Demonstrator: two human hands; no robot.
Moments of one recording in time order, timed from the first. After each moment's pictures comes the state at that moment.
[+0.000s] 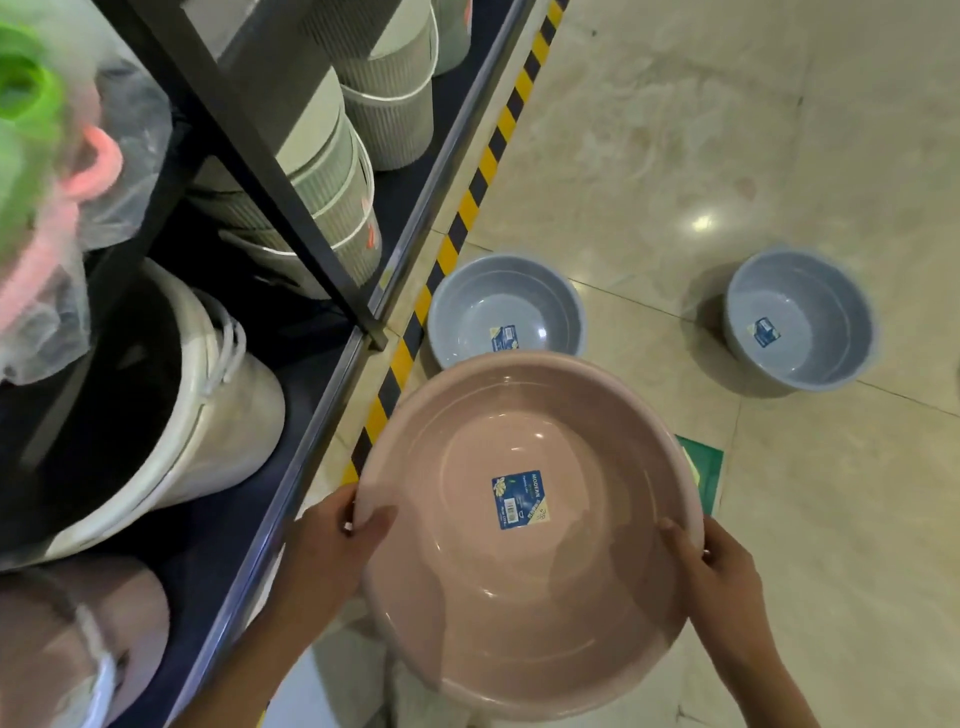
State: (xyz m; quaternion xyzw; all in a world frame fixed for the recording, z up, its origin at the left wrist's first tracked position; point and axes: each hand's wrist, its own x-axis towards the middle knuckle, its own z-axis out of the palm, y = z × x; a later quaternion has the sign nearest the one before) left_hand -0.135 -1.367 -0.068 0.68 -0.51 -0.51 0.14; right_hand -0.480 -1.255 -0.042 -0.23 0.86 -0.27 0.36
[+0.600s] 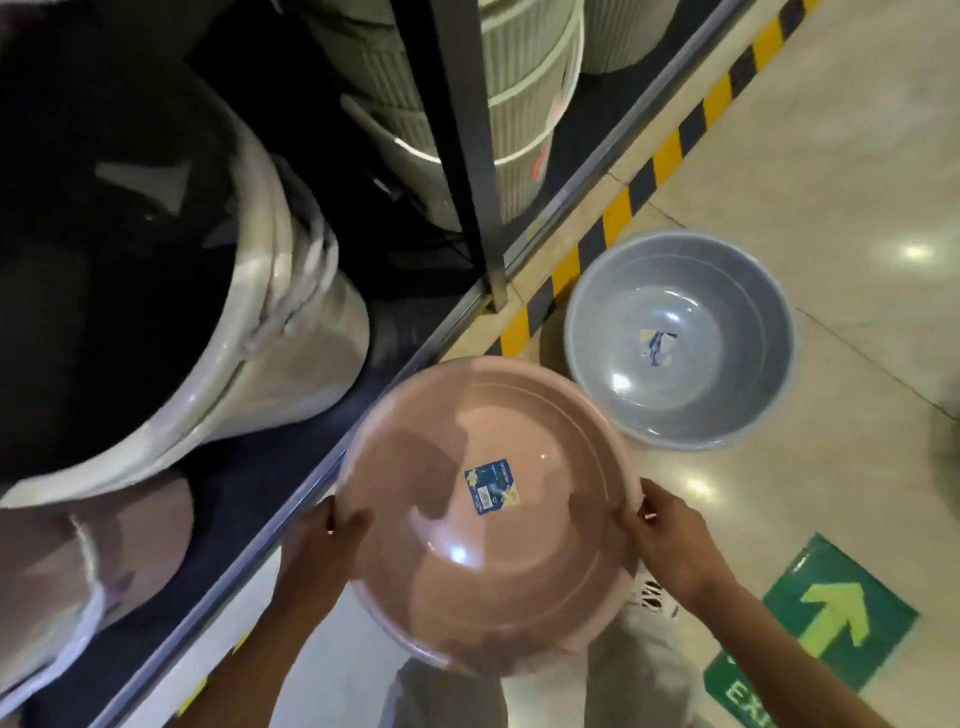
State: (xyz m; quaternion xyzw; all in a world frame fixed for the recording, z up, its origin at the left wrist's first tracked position) left_hand -0.054 -1.361 -0.246 0.86 -0.30 -0.40 0.11; right_hand -0.422 -1.435 -0.246 -0.48 0.70 -0.01 0.53
